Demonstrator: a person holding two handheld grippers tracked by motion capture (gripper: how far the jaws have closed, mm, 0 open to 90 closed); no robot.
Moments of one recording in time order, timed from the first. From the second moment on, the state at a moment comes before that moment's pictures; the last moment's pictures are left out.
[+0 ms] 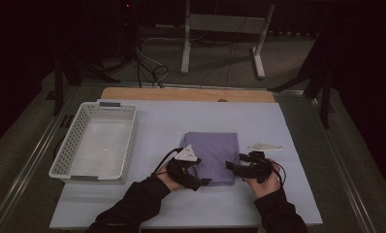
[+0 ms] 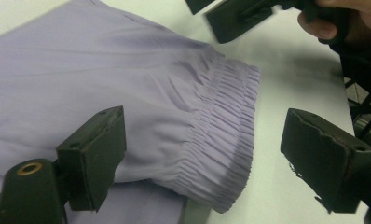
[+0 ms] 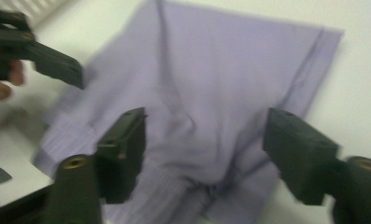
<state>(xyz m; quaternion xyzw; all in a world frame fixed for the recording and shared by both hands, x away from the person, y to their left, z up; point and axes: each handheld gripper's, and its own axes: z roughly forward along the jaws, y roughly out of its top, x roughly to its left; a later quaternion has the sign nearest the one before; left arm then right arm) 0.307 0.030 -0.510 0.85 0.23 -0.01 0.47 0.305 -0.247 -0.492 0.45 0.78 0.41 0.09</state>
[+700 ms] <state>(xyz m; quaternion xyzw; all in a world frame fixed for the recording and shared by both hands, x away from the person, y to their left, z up) 0.317 0.044 -0.507 0.83 0.28 0.06 0.48 0.301 -0.262 -0.488 0.38 0.78 0.46 0.18</state>
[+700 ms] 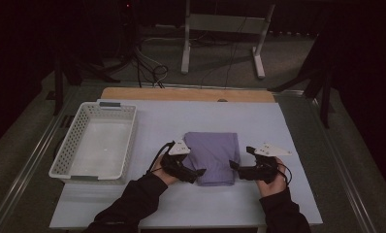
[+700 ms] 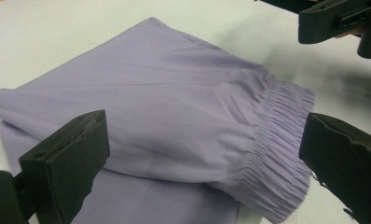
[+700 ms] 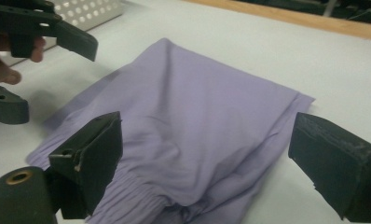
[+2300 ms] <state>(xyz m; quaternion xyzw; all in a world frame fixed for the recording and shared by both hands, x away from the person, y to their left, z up) 0.417 0.047 -0.491 0.80 0.43 0.08 0.42 0.303 -0.257 -0.494 0.35 0.80 0.46 0.17</state>
